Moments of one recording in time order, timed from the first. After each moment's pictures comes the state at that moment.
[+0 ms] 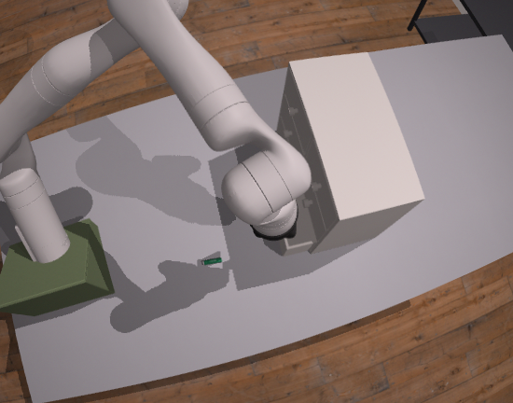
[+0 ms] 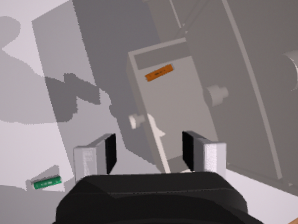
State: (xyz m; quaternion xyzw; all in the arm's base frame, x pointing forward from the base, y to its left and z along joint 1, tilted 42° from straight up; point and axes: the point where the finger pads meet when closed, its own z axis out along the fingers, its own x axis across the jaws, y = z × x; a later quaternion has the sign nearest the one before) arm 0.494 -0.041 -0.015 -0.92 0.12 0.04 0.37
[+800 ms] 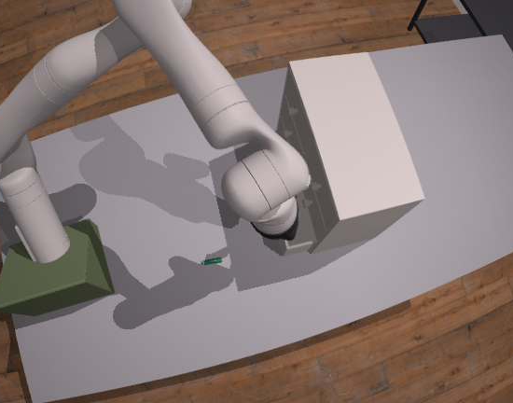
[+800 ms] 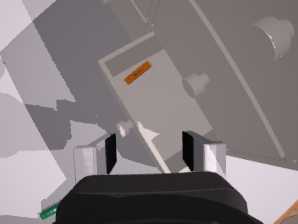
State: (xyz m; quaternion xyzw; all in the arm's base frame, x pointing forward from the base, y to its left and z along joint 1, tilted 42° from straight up) arm 0.504 -0.033 -0.024 -0.90 0.23 0.07 0.36
